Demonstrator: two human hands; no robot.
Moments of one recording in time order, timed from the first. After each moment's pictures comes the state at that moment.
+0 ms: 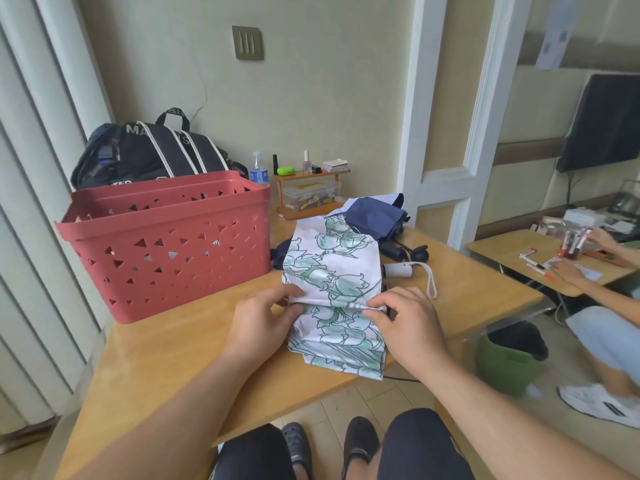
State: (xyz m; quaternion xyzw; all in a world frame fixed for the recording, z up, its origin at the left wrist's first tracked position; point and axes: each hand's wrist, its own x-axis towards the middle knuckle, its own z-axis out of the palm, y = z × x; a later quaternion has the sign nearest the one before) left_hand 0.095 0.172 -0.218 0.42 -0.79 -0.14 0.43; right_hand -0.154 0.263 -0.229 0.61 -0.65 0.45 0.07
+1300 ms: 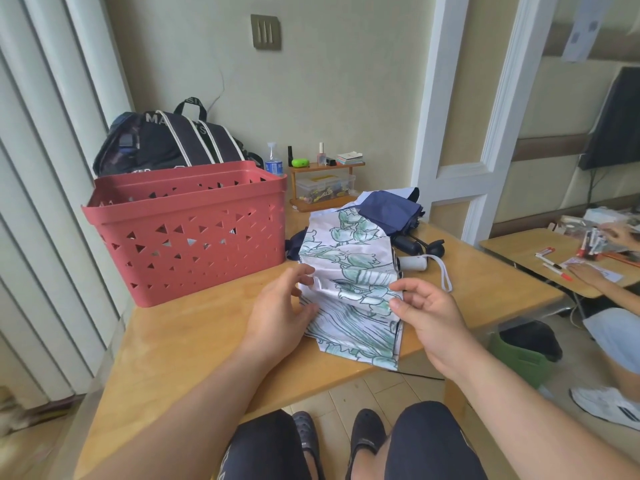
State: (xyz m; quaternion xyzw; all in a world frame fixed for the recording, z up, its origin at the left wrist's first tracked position) left_hand 0.096 0.186 -0.218 0.41 -0.80 -0.15 0.41; right_hand -0.151 0.276 -0.220 0.45 -0.51 0.64 -0.35
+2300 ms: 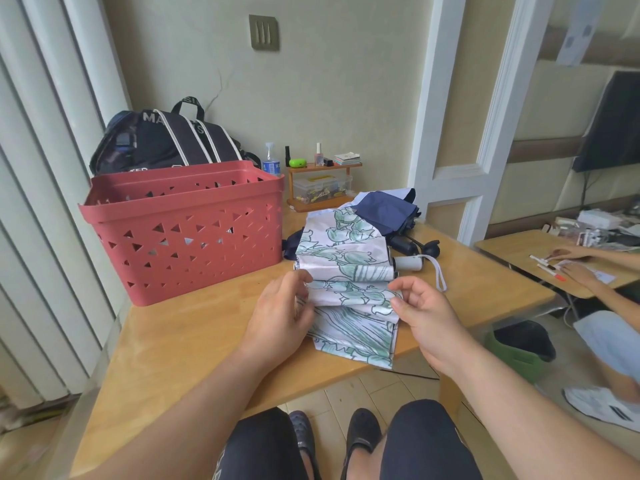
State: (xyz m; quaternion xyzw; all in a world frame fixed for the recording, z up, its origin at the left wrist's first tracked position) left_hand 0.096 0.189 -0.224 0.39 -0.83 -0.09 0.39; right_hand -0.158 0.271 -0.224 0.47 -0.54 0.60 -0.35
